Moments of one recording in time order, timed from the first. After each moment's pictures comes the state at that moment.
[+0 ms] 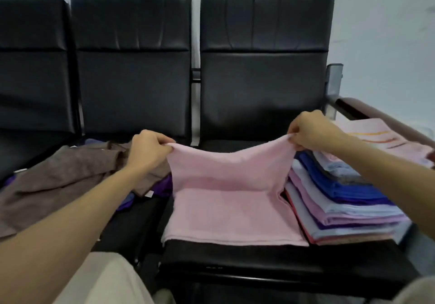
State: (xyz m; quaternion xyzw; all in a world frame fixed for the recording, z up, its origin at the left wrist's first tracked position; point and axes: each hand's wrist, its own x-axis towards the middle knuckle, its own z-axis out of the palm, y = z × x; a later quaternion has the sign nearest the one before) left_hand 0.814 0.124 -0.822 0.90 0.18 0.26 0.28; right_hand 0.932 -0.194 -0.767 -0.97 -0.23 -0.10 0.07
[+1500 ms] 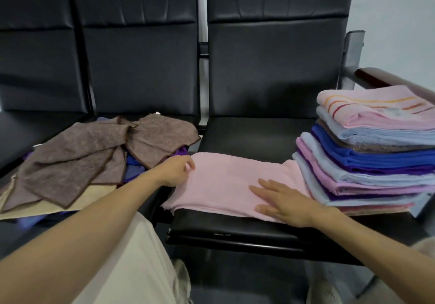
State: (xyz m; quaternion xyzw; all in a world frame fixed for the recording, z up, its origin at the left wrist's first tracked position) left_hand 0.801 0.114 -0.906 0.98 0.10 -0.09 0.16; right_hand 0.850 -0.186 -0.943 -0.90 -0.39 0.19 0.04
